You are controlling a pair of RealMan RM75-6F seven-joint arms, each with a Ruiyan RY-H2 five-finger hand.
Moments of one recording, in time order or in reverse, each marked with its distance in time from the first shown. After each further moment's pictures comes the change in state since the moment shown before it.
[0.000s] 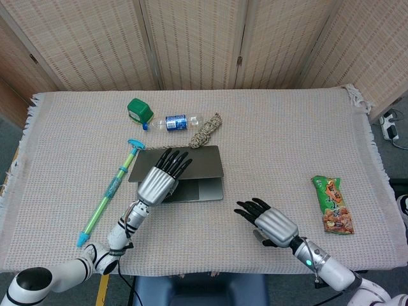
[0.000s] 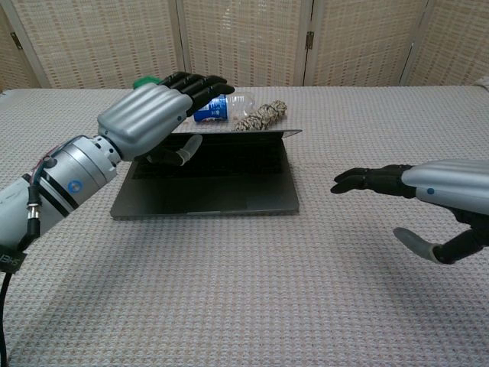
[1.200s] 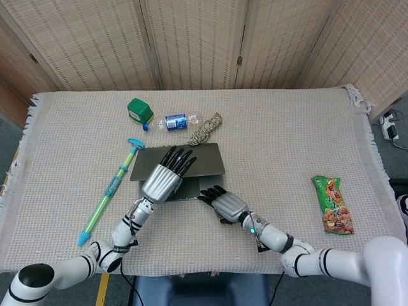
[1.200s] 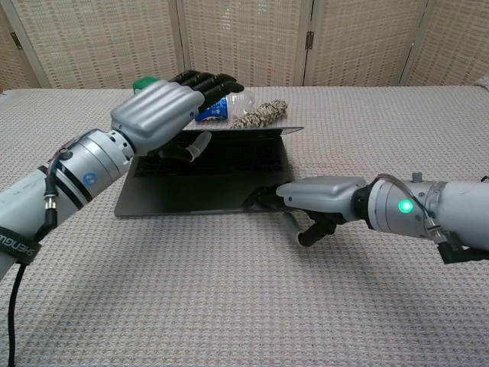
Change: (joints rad) left arm -0.041 -0.003 -0.022 -0.033 -0.051 -0.047 0.037; right arm 0.323 -0.387 0.086 0.360 0.383 -0.247 -0.119
